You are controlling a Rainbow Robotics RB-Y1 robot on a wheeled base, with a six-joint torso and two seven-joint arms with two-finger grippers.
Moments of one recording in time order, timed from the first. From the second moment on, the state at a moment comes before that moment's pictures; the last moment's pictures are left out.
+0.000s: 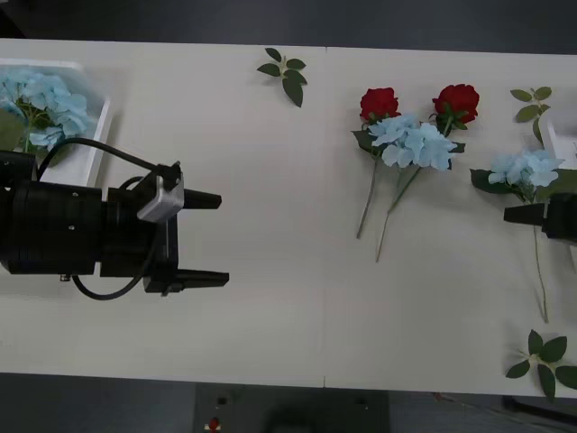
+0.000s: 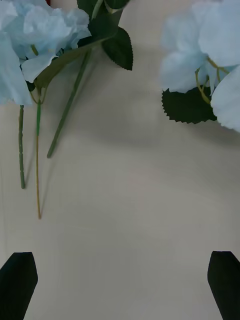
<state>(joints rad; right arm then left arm) -0.16 -1.35 0.40 -1.58 -1.92 0.65 1.71 -0.26 1.17 -0.44 -2.12 1.93 0.70 -2.69</state>
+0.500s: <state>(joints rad) -0.12 -1.28 0.40 -1.52 -1.70 0.57 1.59 -0.39 1.02 -0.44 -1.94 1.68 0.71 -2.67</state>
